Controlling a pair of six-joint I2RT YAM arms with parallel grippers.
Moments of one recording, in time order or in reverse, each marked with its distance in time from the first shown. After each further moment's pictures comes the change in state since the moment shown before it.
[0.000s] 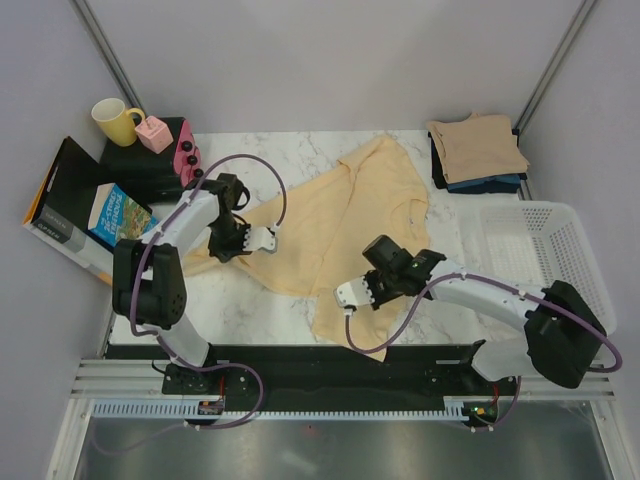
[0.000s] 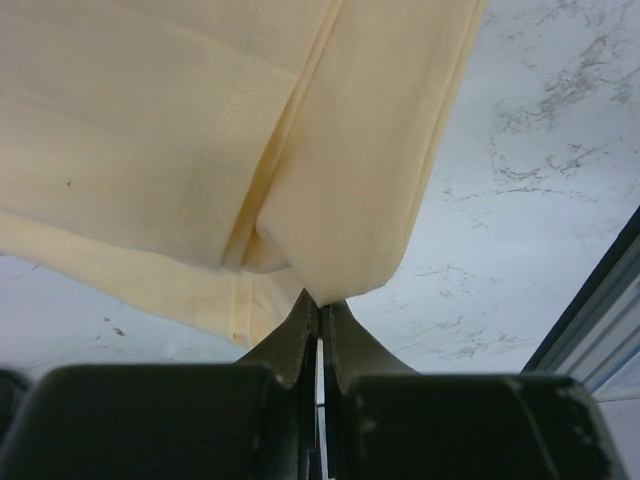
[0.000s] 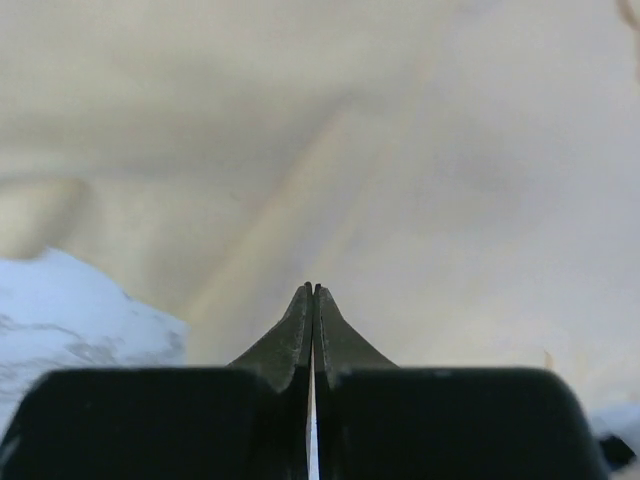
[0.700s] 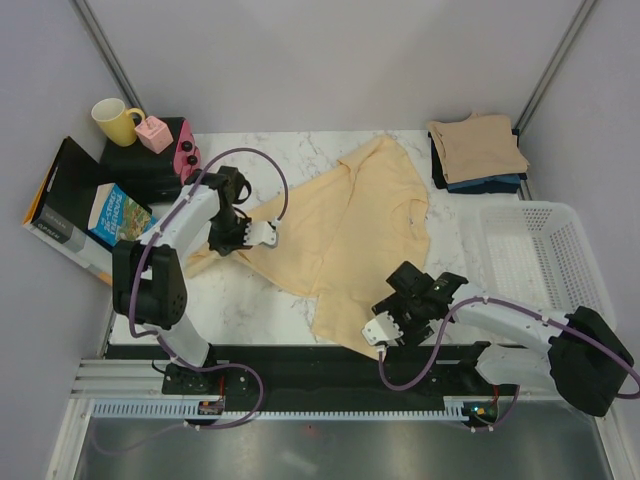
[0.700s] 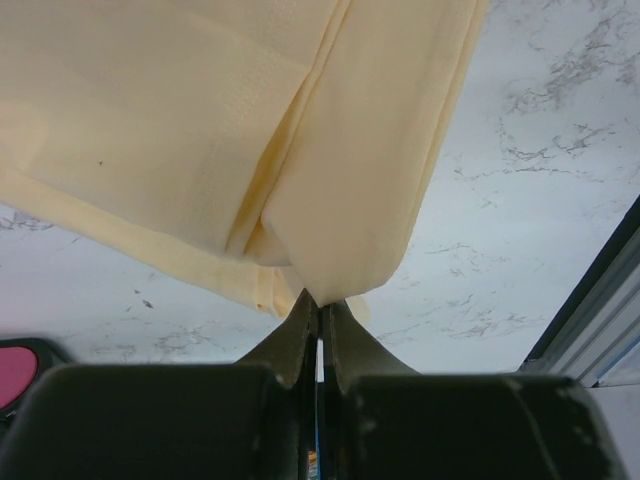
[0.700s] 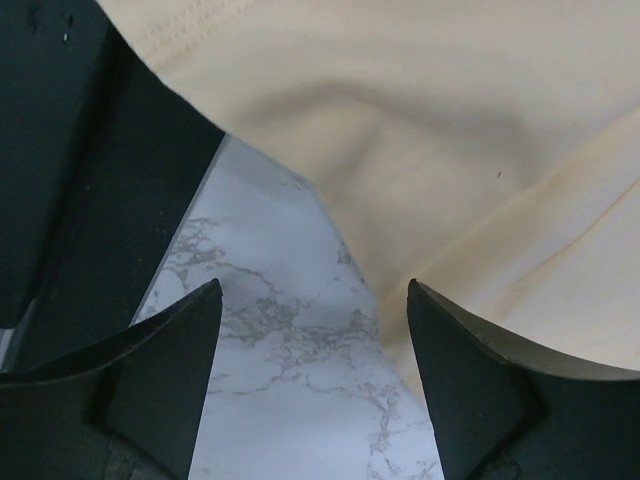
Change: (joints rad) left arm -0.016 -0.013 0.066 -0.051 -0.022 0.008; right arm -0.066 -0.214 -0.190 -0.176 -0.135 -0.190
